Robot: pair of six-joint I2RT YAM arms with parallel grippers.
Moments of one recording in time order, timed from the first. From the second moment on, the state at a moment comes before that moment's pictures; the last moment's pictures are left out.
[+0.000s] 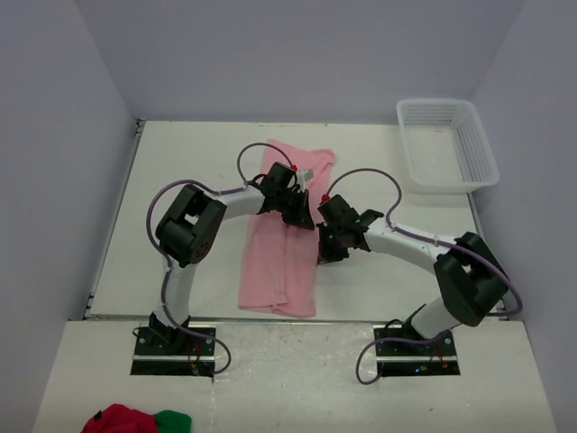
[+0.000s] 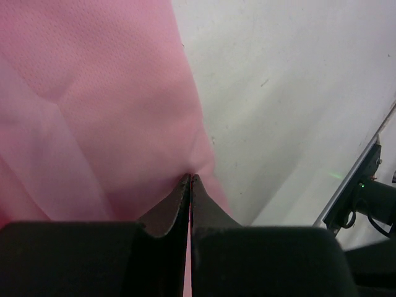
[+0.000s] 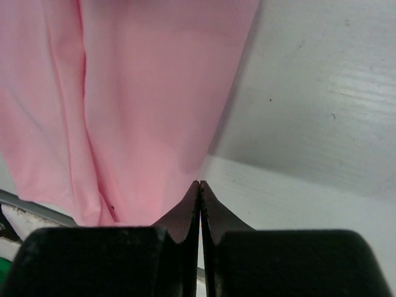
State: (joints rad) left arm -0.60 2.09 1.34 -0.16 0.55 -0.48; right arm 0.71 1.58 0.92 -0.50 -0.10 0.67
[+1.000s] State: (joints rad) left arm -0.56 2.35 1.67 -0.15 0.63 -0.49; right arm 0.70 1.28 0.72 -0.62 0.04 0.83
